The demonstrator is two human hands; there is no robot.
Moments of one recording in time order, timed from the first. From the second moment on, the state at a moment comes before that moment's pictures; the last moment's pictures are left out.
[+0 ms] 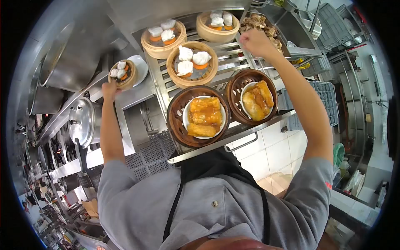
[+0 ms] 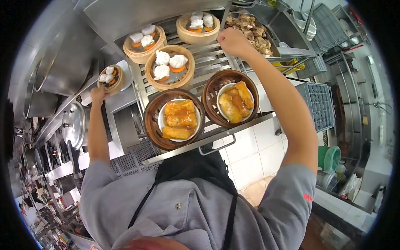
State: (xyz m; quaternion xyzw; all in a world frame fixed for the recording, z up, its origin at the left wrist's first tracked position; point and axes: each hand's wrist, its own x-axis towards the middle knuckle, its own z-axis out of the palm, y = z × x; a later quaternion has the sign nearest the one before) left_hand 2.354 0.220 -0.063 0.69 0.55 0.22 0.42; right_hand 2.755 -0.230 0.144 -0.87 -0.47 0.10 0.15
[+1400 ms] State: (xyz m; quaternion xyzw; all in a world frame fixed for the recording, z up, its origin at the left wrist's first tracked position) left_hand 2.612 -0.139 0.190 0.81 0.30 0.06 0.50; right_hand 2.803 -0.324 0.178 -0.76 -0.45 0.26 0.39
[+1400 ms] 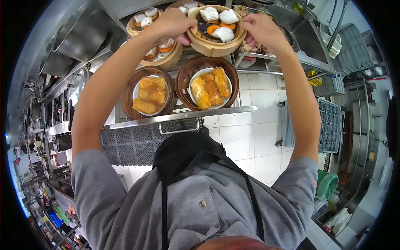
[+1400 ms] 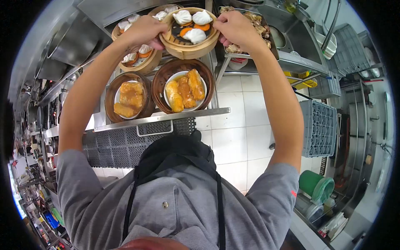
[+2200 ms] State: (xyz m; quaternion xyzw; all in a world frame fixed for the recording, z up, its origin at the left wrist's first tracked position) left_hand 2.520 -0.119 0.228 0.89 0.33 0.14 0.29; right_hand 2.794 -0.278 0.152 -0.82 -0.48 0.17 0.26
